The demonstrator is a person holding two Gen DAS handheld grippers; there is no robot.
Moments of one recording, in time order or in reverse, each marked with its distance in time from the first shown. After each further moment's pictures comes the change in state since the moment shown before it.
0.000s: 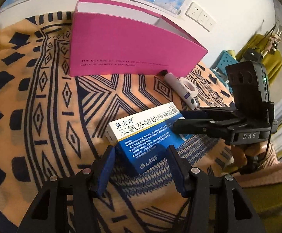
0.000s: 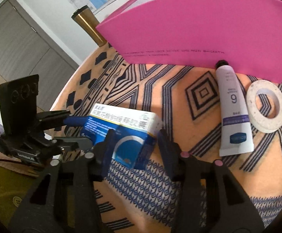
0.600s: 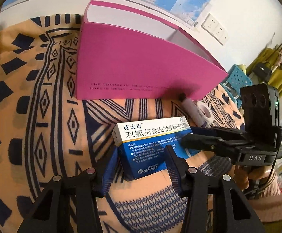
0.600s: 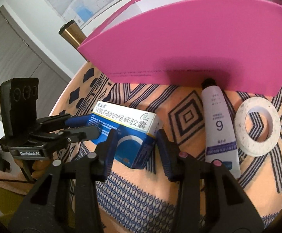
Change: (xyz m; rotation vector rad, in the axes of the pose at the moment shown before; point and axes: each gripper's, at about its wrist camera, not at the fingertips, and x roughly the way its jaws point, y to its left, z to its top) left arm 0.020 0.021 0.043 -0.067 -0.048 0.034; right arm 0.000 -0.022 0.022 0.073 -0.070 -0.035
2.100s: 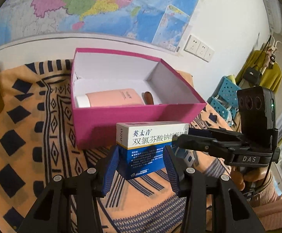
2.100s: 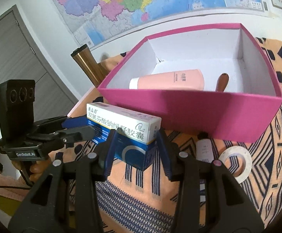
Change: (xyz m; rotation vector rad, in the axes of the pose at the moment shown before) left arm -0.053 -0.030 0.037 0.112 -0.163 -0.001; right arm -0.050 0.031 0.037 -0.093 -0.165 -0.036
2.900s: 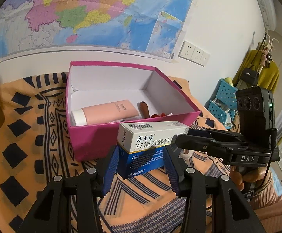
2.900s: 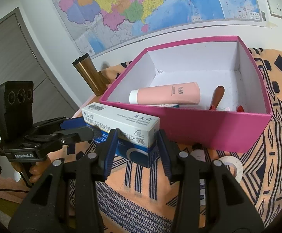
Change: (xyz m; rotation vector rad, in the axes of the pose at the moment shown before) left arm -0.007 -0.014 0.011 0.038 -0.041 0.005; right arm -0.010 0.001 0.005 -0.015 -0.054 -0.007
